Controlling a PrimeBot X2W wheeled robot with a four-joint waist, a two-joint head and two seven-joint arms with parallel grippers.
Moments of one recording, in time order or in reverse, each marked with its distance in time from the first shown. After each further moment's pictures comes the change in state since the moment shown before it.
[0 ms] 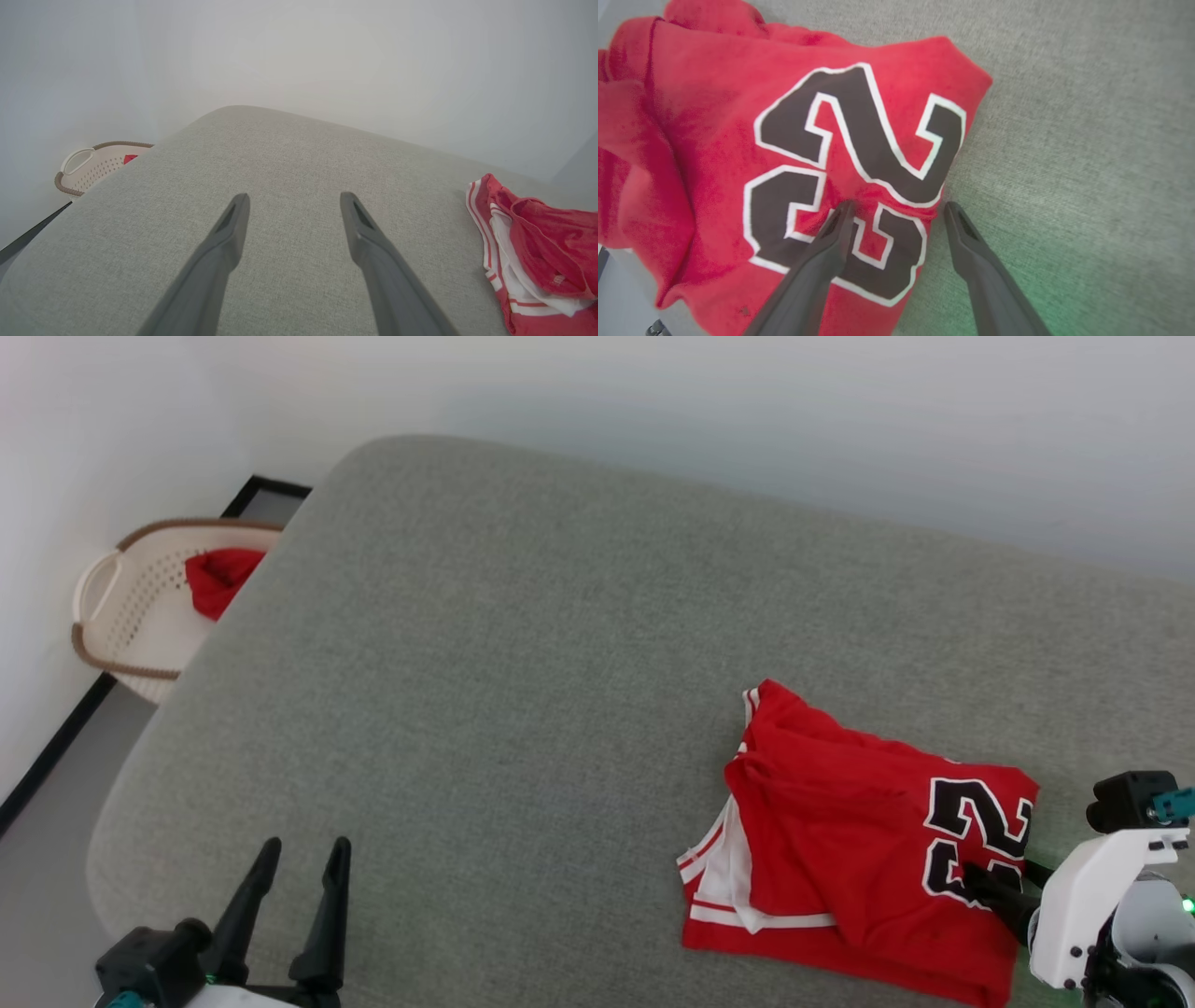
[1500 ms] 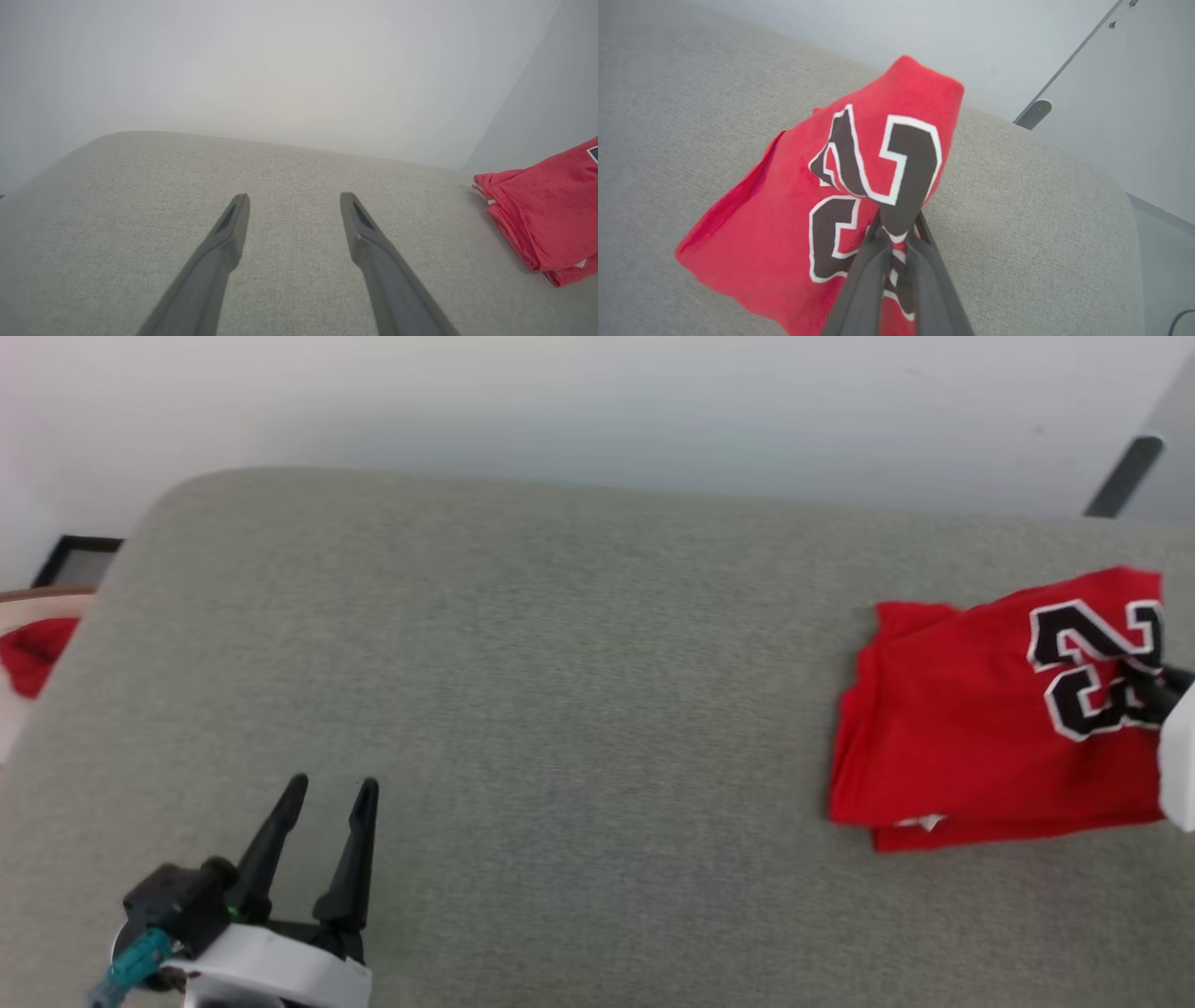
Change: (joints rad) left arm -0.122 0.010 -0.061 0.056 0.010 -0.010 -0.026; right arm -0.230 -0.234 0.049 -0.142 -0.101 0.000 0.028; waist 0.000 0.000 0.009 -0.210
